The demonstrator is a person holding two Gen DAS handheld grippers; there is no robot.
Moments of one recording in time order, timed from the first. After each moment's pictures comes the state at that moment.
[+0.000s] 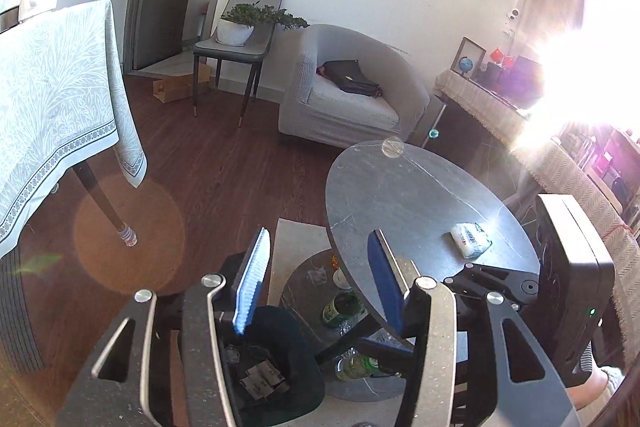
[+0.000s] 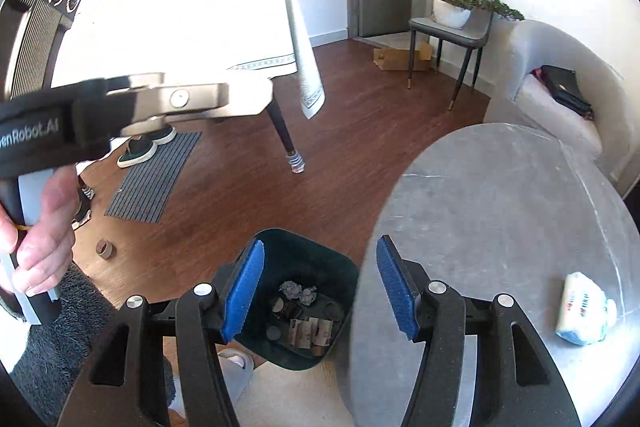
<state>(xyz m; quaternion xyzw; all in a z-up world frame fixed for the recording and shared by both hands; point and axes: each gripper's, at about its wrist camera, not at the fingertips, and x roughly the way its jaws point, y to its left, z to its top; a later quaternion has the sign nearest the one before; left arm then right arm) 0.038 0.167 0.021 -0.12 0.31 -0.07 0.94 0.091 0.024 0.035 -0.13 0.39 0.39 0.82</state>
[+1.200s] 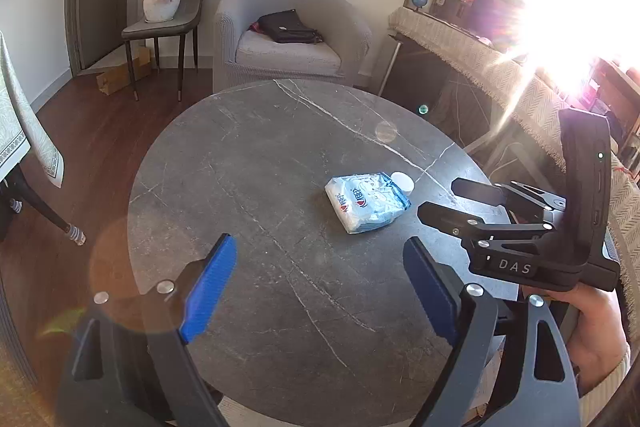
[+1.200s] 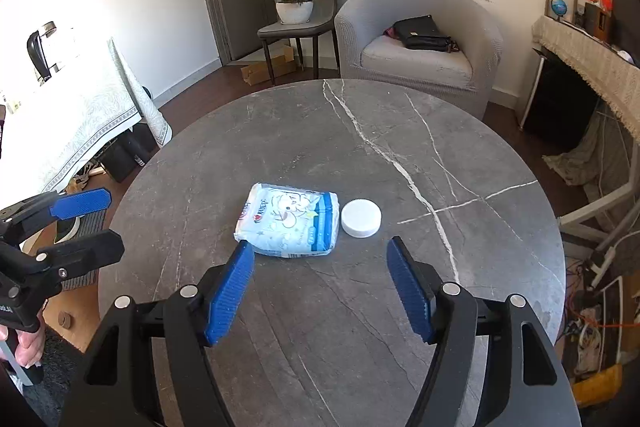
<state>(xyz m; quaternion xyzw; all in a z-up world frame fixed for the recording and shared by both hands) 0.097 -0.029 -0.014 -0.06 0.38 -0.13 0.91 0.148 -0.222 0.026 -0.03 0.40 0.22 0.89</state>
